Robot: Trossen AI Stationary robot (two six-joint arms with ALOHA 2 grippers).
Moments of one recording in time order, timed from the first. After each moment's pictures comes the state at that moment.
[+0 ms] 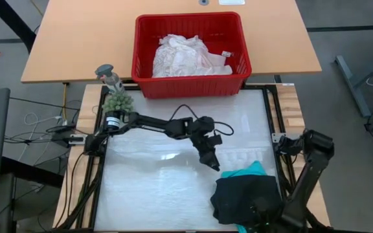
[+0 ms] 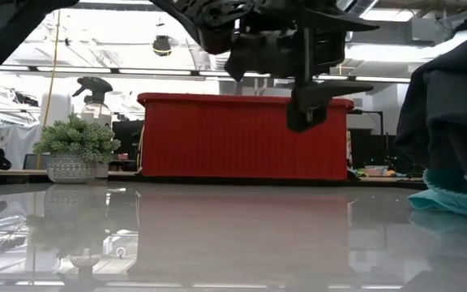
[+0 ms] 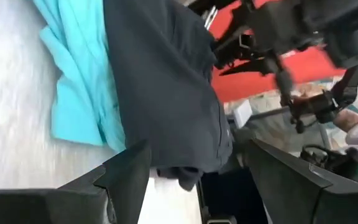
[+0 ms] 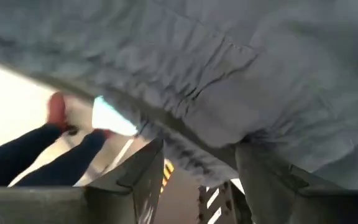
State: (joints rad) left arm 0.07 2.18 1.63 0.09 0.86 -0.70; right arm 1.07 1.83 1.47 -1.04 -0.02 2.22
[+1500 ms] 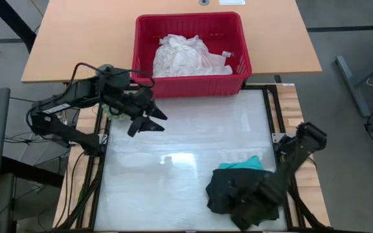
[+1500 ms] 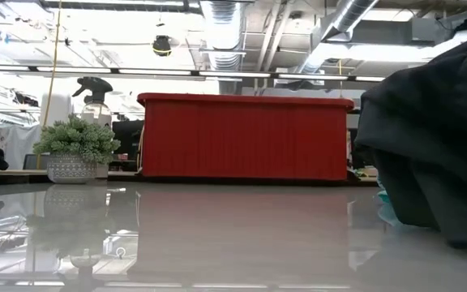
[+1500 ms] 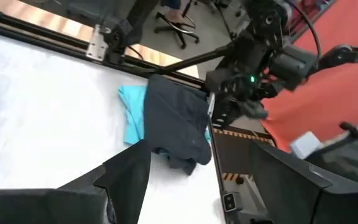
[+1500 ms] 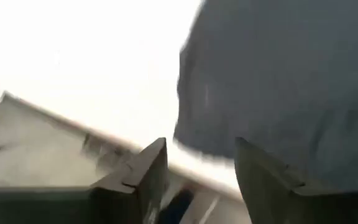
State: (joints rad) left arm 0.14 1.30 1.68 -0.79 0.41 -0.33; right arm 0.78 1.78 1.69 -1.16 0.24 2.09
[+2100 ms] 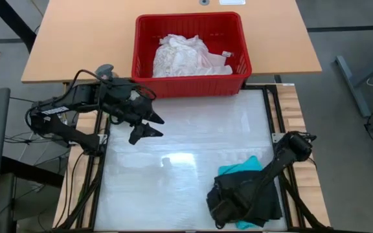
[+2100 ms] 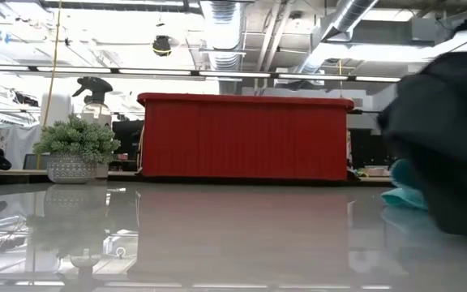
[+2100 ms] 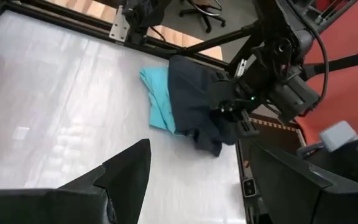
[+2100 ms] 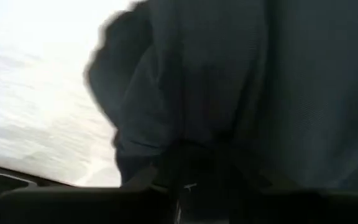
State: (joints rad) left arm 0.04 1.29 1.68 -0.88 0.24 -0.32; right arm 0.72 1.98 1.68 -1.21 0.08 2.01
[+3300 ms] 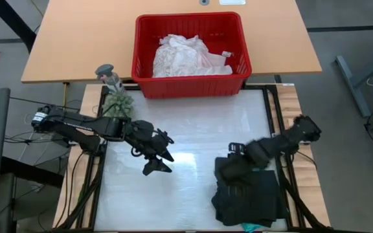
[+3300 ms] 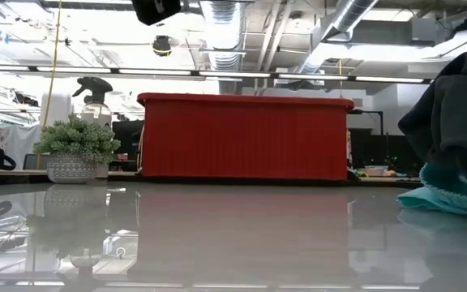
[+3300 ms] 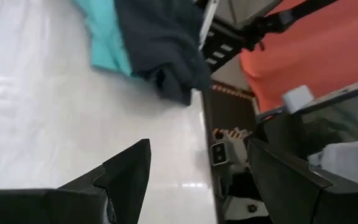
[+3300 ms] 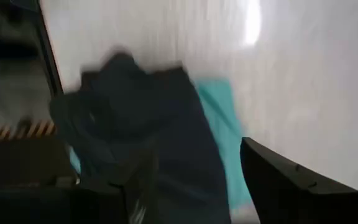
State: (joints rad) left arm -0.16 1.31 1.12 -0.31 0.32 -0.54; right arm 0.47 1.76 1.89 -1.57 0.03 0.57
